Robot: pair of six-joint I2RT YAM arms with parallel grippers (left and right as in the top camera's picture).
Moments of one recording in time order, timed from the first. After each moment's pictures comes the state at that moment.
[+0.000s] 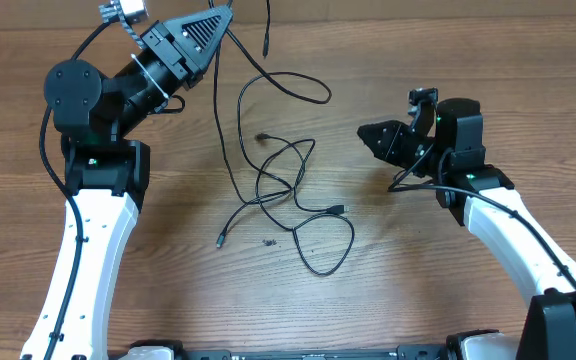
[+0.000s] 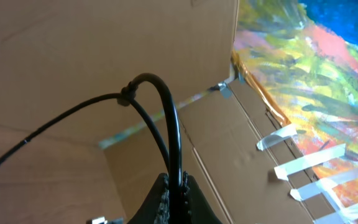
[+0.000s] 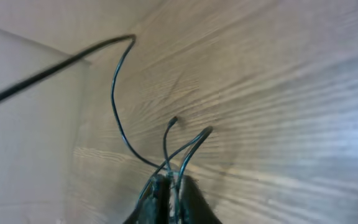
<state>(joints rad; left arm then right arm) -0.04 1.38 1.20 0.48 0.80 -1.33 0.15 1.49 0.87 -0.02 -0.59 0.65</state>
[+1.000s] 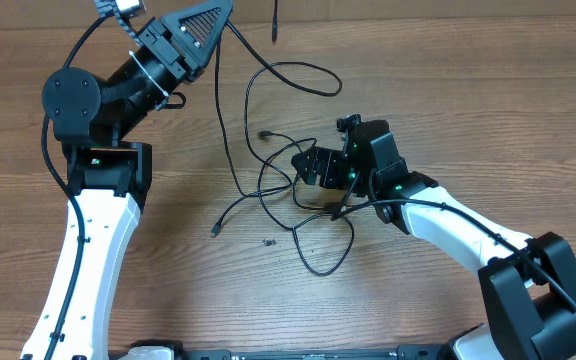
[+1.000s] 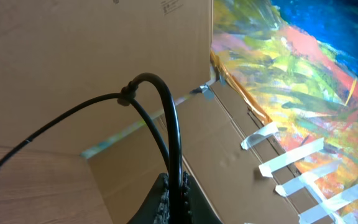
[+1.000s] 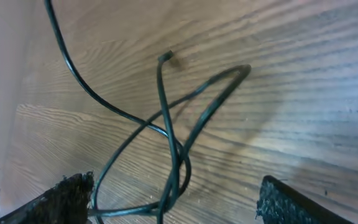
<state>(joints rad) -0.05 1.38 1.20 0.59 0.79 -1.38 0.46 1.66 0.87 0.06 -0.34 0.64</state>
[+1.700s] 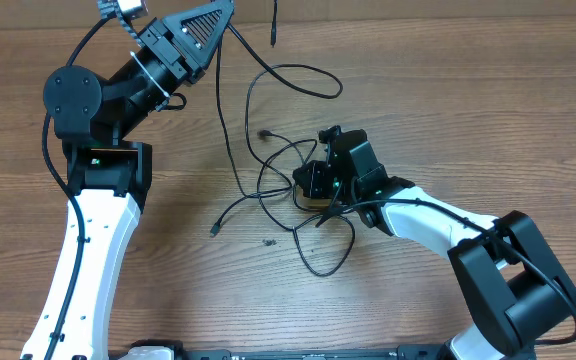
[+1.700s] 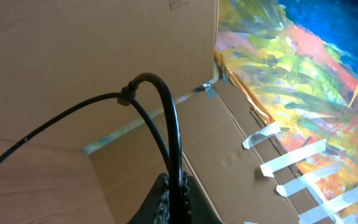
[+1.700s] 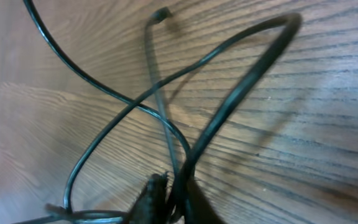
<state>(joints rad) -0.05 1.38 1.20 0.57 0.80 -1.38 0.53 1.78 0.87 0.12 -0.33 0.65</state>
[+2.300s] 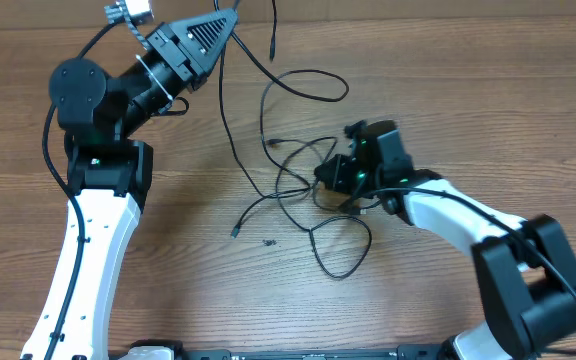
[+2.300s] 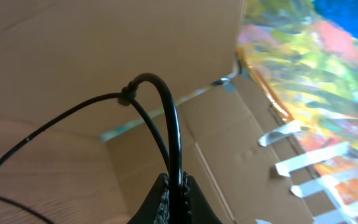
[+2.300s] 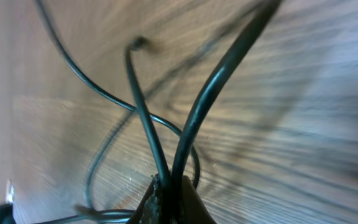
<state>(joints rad) -0.05 1.38 1.20 0.41 0.81 -1.30 0.37 1.71 0.87 -0.01 -0.46 0.65</state>
